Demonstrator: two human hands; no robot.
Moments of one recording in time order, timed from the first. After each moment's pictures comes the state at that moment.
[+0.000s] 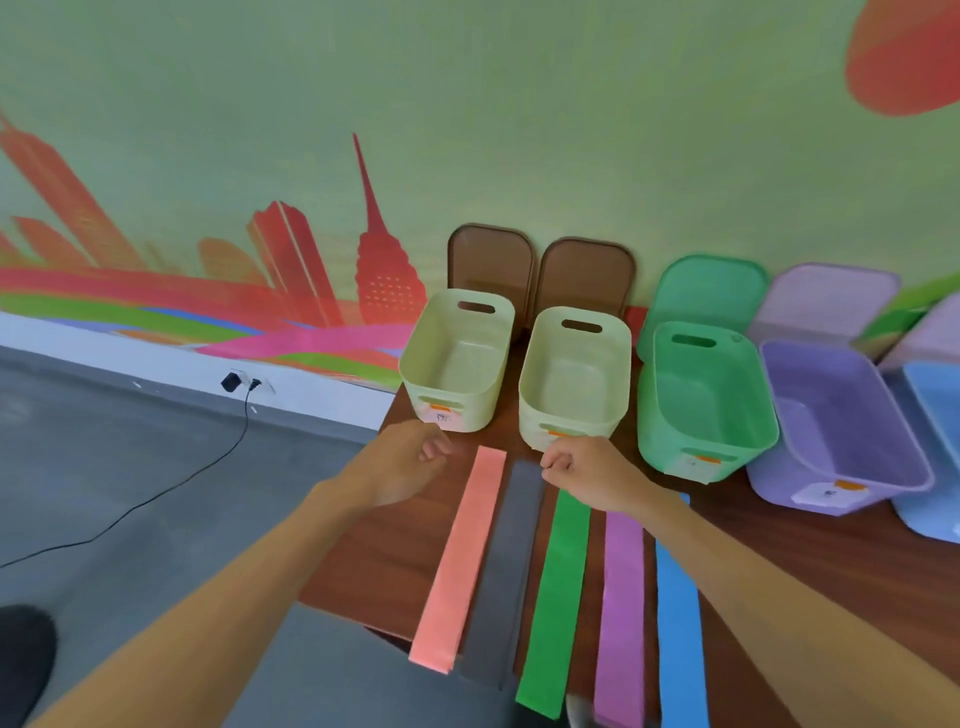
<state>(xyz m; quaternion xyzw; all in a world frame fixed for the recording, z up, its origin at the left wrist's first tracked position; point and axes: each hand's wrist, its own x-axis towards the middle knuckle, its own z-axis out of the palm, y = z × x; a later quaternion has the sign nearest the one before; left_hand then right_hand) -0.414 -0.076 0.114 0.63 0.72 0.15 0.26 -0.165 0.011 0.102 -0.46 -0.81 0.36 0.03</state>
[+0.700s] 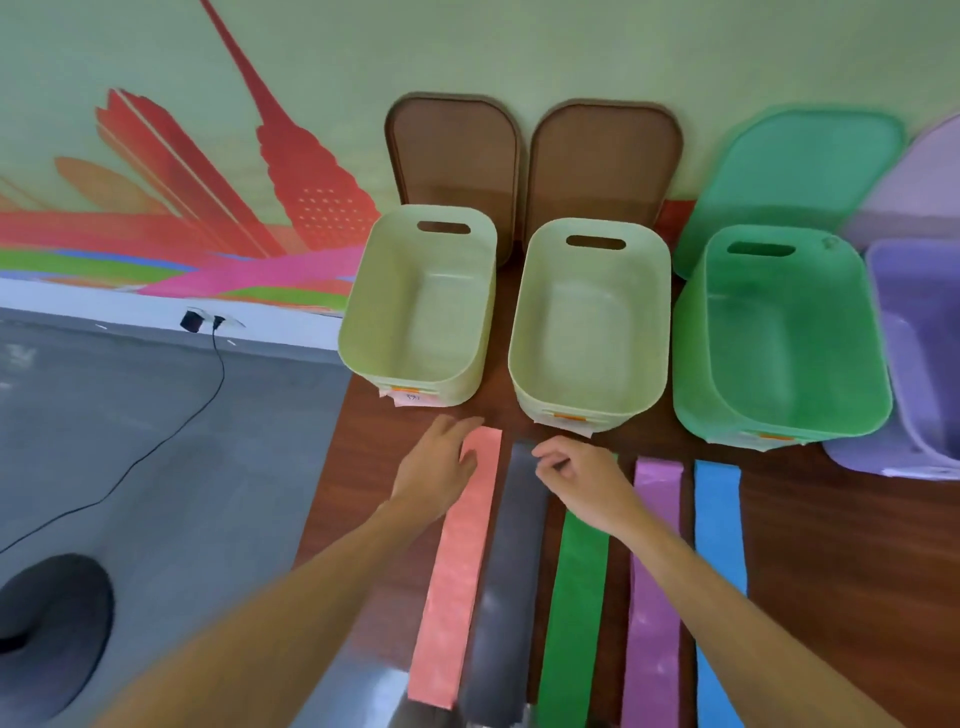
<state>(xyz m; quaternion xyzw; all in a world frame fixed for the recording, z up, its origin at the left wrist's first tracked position) -0.388 0.020 -0.030 0.58 0.75 0.08 0.31 -0.185 0.066 -0.020 -0.52 -0.71 0.48 0.06</state>
